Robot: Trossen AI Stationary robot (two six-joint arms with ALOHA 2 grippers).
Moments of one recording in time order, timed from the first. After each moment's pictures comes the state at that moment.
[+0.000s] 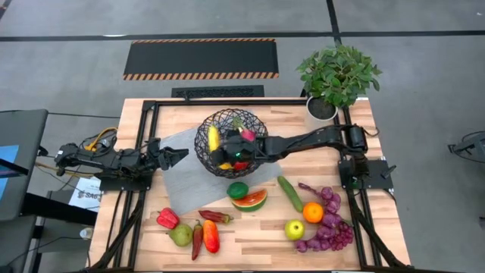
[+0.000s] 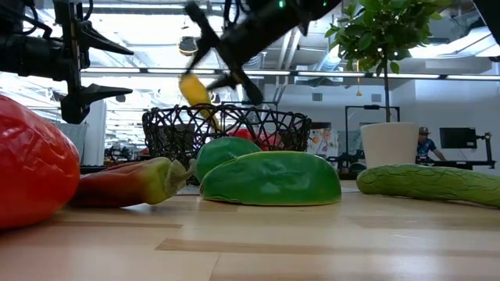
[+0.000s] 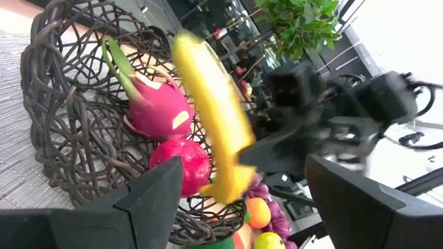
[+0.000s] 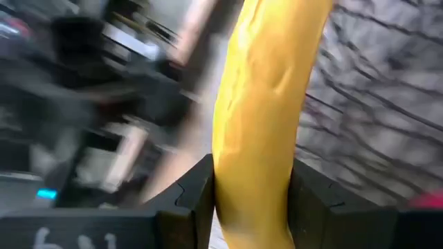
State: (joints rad) left arm -0.18 0.07 0.03 0.01 -0.51 -1.01; right arm -0.01 1.99 1.51 -0.09 0.21 1.09
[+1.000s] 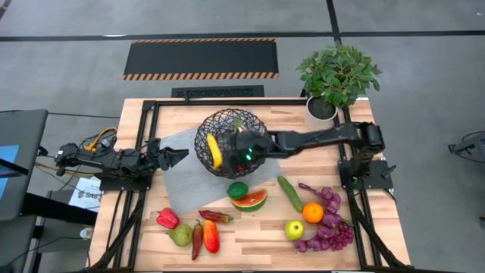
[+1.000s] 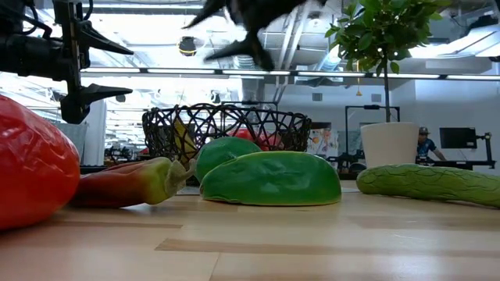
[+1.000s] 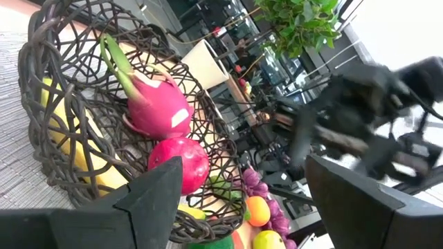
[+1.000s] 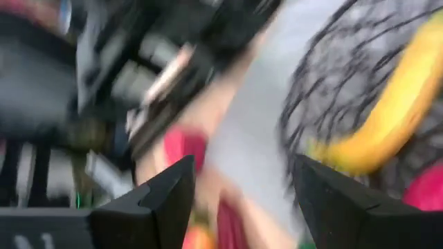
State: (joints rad) left arm -0.18 0.07 0.03 0.01 -0.50 -1.01; right arm 0.03 1.81 1.52 -0.25 -0.07 0.80
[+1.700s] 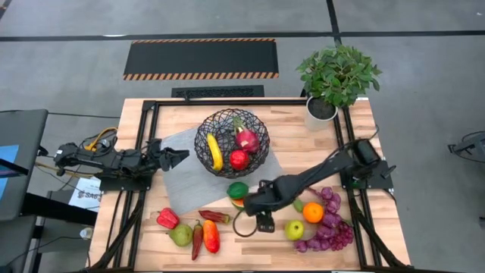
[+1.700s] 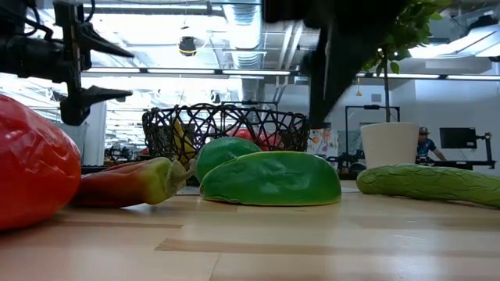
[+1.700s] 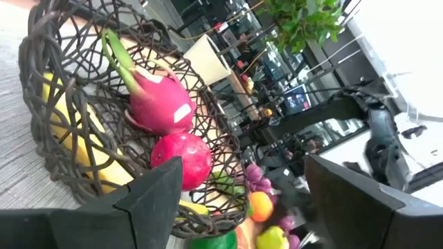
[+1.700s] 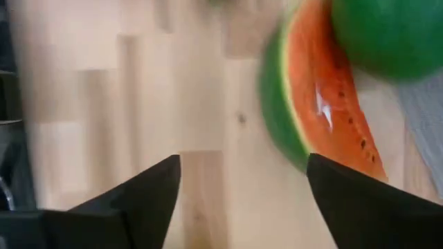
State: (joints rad) left arm -0.18 0.09 0.03 0.01 -0.49 -1.02; right arm 0.36 1.96 1.52 -0.84 -0.02 0.47
